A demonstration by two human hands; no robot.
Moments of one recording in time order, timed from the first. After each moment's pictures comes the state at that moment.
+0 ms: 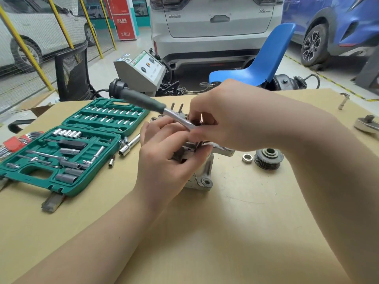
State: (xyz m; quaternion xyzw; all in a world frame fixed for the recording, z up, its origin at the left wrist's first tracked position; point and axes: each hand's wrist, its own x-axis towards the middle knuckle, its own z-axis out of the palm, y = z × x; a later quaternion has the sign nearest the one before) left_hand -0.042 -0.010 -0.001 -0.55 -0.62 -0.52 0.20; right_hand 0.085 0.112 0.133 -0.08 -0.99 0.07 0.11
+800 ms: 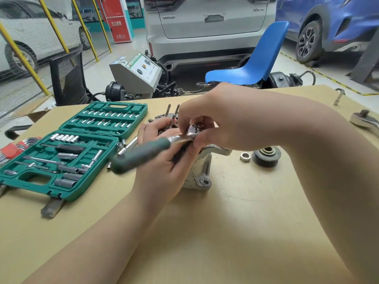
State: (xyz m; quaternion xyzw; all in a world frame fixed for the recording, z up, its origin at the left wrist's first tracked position) left_hand -0.044 -0.014 0.002 -0.57 -0.64 -0.49 0.17; right_hand 0.093 0.113 0.138 -0.04 -0.99 0.10 0.08
